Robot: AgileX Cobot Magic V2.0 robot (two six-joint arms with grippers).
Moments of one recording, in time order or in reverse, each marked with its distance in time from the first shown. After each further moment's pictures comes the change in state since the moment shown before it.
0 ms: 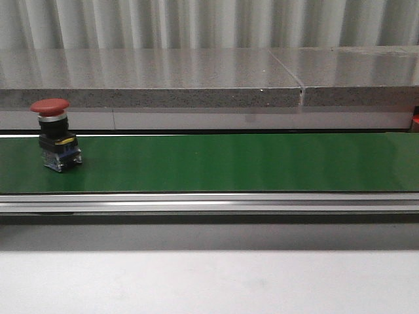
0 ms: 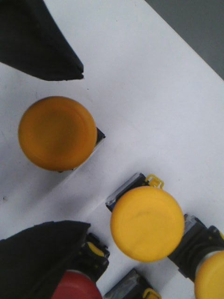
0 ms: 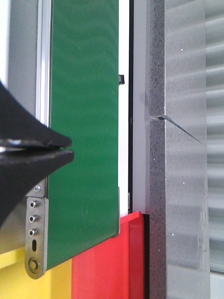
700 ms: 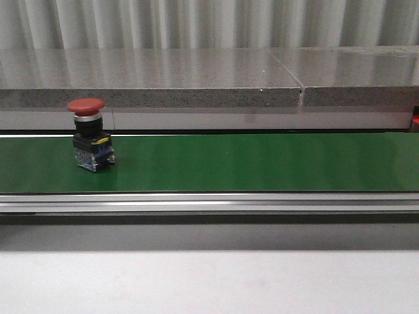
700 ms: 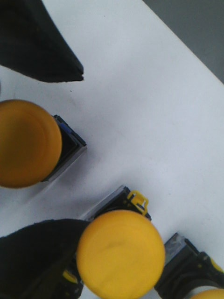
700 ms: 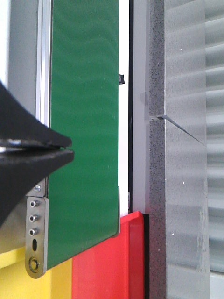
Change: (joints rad) left arm 0.030 0.088 -0.040 0.002 -0.022 0.000; right arm 0.000 0.000 0.000 0.000 0.000 0.000
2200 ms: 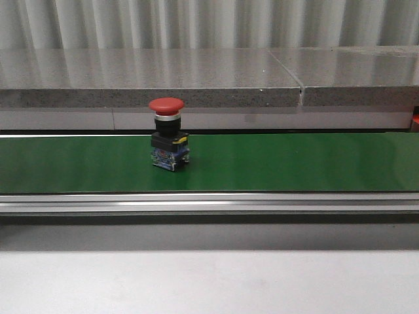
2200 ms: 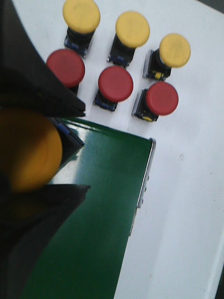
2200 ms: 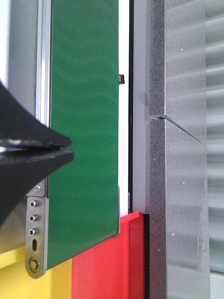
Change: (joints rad) left arm -0.407 -0.261 -0.239 -0.191 0.290 0.262; right arm 0.000 0.000 0.000 0.000 0.000 0.000
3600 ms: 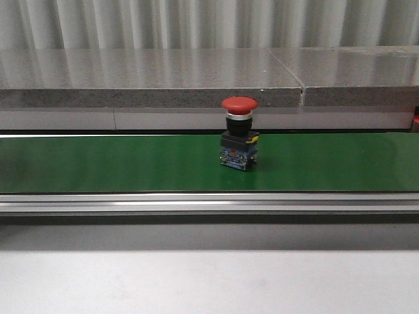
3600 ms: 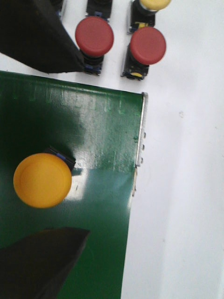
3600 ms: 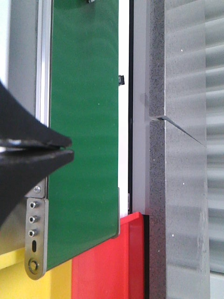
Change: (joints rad) left arm -0.076 0.029 -0.040 -0.077 -0.005 0.128; right arm 0.000 0.000 0.000 0.000 0.000 0.000
